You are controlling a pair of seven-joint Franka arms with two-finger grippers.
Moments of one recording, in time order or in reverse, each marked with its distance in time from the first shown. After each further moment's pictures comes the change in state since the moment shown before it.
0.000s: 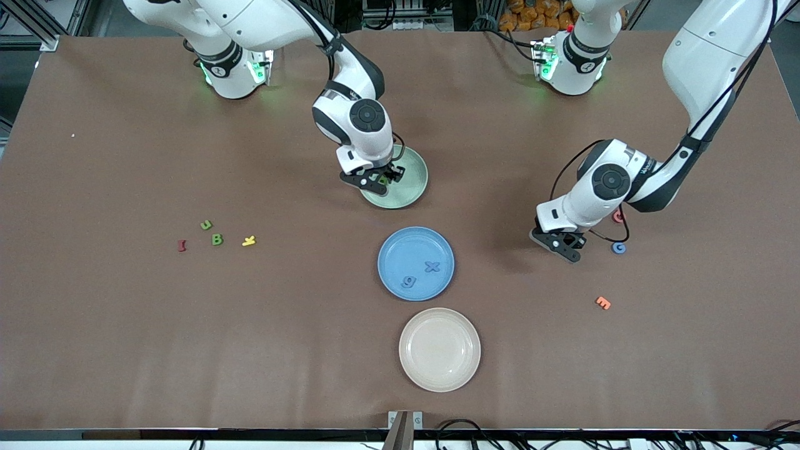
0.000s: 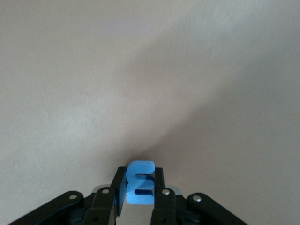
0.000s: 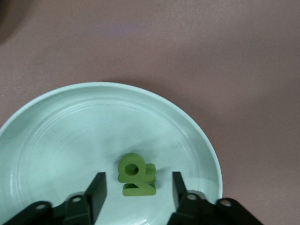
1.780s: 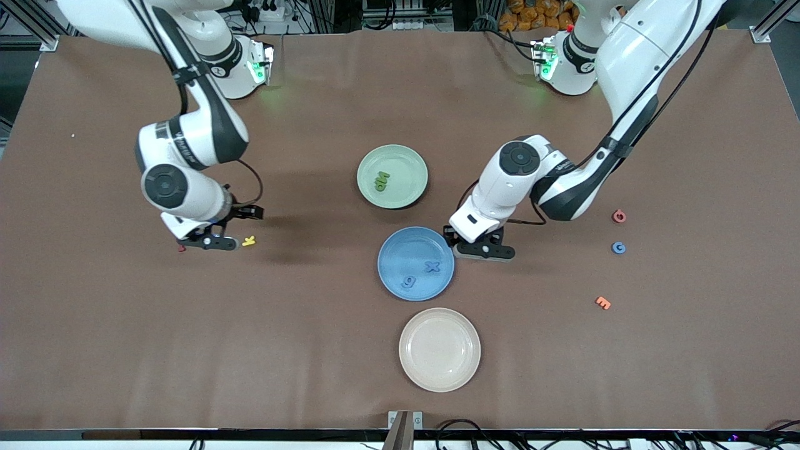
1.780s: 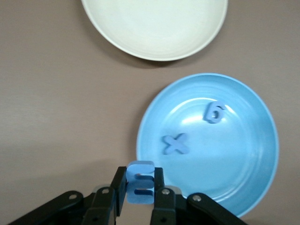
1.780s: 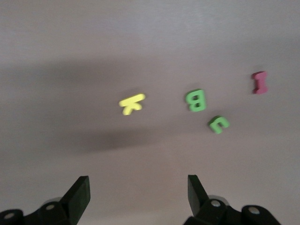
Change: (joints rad) left arm -0.360 0.110 -0.035 0.334 0.000 0.005 -0.839; right arm -0.537 -0.262 -0.125 -0.055 0.023 -0.374 -0.955
